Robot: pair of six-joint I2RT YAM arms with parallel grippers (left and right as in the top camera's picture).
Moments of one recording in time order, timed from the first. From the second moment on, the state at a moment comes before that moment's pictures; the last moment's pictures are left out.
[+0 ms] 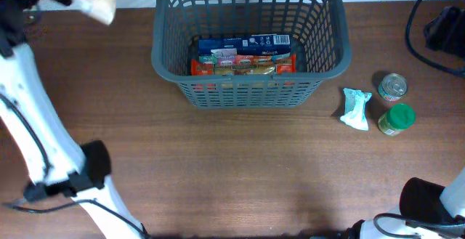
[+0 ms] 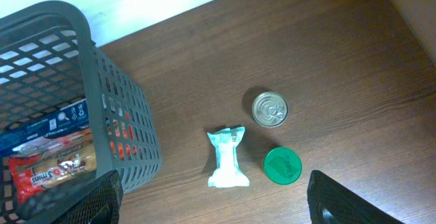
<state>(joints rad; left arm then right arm) 0.21 2.09 2.98 -1.24 0.61 0.50 -0.35 1.76 2.51 -1.62 -0.13 0.08</state>
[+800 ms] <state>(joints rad) -0.53 2.35 2.56 -1.30 0.00 0.87 -0.35 1.76 2.51 -1.64 -0.13 0.08</state>
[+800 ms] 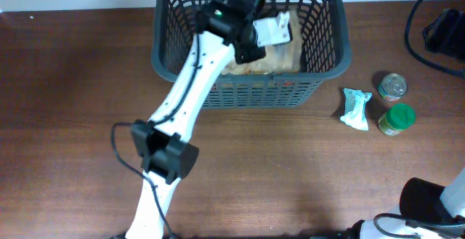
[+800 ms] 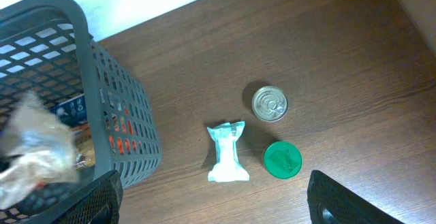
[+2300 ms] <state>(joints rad) 0.39 1.78 2.02 -1.24 0.06 0.15 -0.62 1.67 2.15 -1.60 -0.10 0.09</state>
